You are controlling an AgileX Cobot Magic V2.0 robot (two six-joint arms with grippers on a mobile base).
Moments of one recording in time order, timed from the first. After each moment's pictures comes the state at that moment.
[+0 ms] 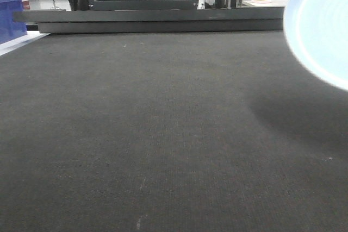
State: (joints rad) left arm -0.03 -0.02 0.03 -0.06 0.14 0.07; right arm -0.04 0.75 -0.63 0.02 0.44 0.03
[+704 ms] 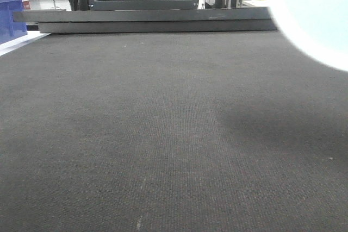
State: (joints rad) left arm -0.03 -0.02 0.03 -0.06 0.14 0.07; right arm 0.14 0.46 -0.38 0.05 0.13 0.05
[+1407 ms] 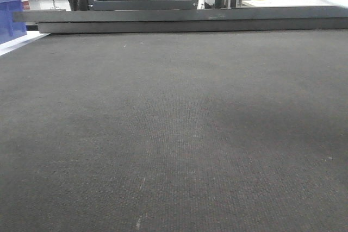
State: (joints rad) left arm -0.03 -0.02 0.03 -0.06 0.14 0.07; right arm 0.16 0.36 -0.34 0.04 -0.08 0.06
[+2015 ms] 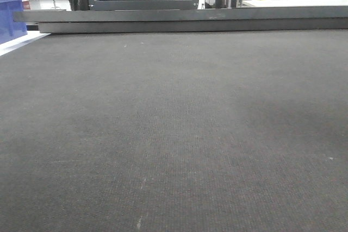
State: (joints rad) left arm -0.03 -0.02 0.03 -0.06 0.14 0.07; right arm -0.01 0.28 -0.34 0.04 -0.03 0.06
